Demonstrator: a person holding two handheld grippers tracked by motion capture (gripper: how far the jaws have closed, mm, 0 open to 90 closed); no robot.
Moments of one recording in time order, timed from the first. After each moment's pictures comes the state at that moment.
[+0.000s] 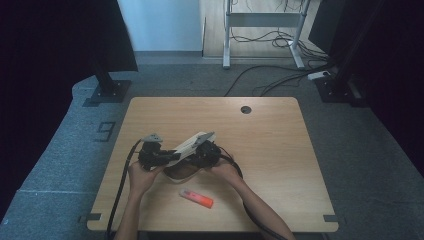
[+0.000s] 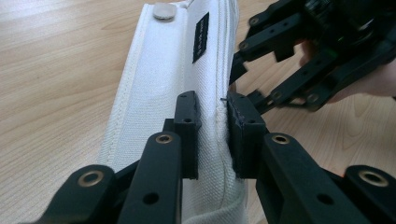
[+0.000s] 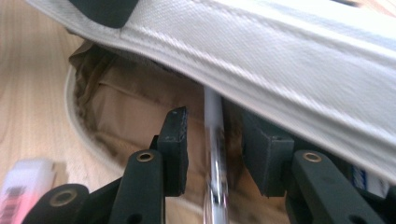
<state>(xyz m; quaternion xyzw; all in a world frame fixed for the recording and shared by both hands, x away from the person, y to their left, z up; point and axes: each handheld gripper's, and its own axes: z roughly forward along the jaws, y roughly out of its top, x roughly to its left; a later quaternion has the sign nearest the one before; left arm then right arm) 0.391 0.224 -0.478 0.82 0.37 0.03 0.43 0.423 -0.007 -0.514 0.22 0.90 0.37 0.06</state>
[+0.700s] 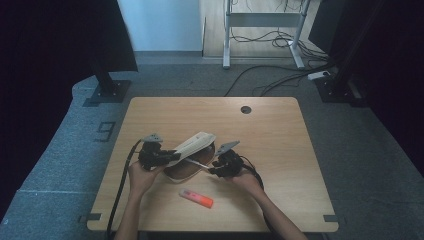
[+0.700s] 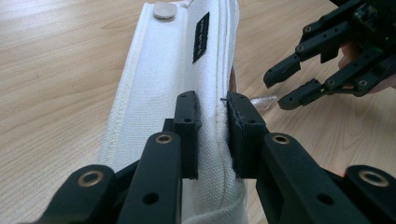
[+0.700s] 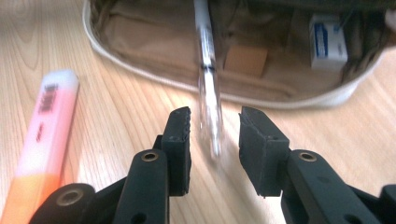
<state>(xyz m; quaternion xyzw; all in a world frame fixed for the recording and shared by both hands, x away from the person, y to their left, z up) 0.391 0.224 -0.478 0.82 0.37 0.03 0.43 0.391 -0.077 -0.524 0.26 0.89 0.38 0.05</state>
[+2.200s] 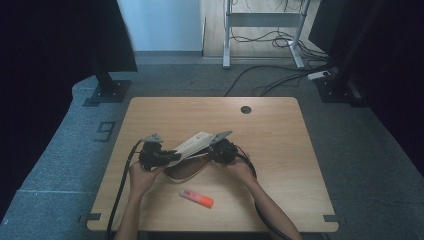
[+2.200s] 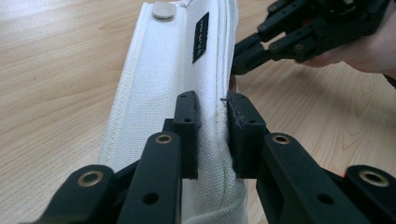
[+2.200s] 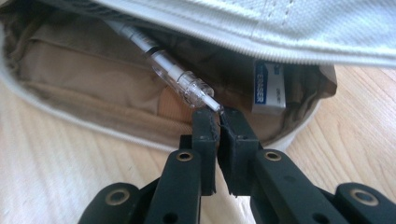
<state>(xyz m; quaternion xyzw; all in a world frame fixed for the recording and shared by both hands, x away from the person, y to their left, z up) 0.391 0.222 -0.479 0.83 0.37 0.03 0.43 0.434 -0.059 -0.524 0.26 0.89 0.36 0.10</state>
